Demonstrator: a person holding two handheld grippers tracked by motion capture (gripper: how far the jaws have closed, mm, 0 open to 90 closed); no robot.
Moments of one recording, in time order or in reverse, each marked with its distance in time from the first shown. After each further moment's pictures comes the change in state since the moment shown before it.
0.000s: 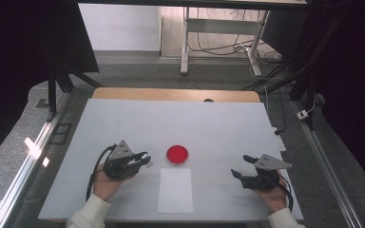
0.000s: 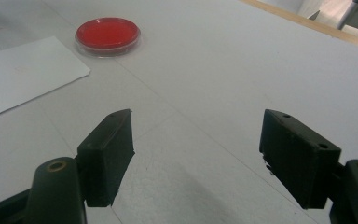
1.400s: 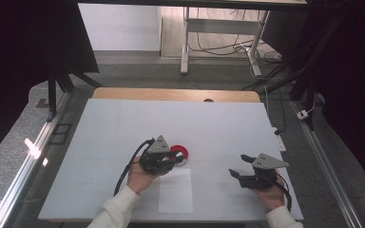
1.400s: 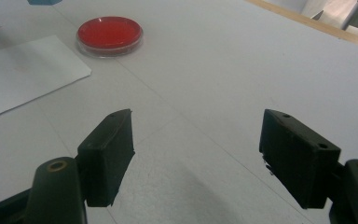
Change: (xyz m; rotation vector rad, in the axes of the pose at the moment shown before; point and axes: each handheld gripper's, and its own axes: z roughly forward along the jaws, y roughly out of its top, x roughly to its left) left arm -0.045 0.052 0.060 -0.007 -0.149 0.076; right arm 0.002 0.002 0.007 0.004 0.007 -0.009
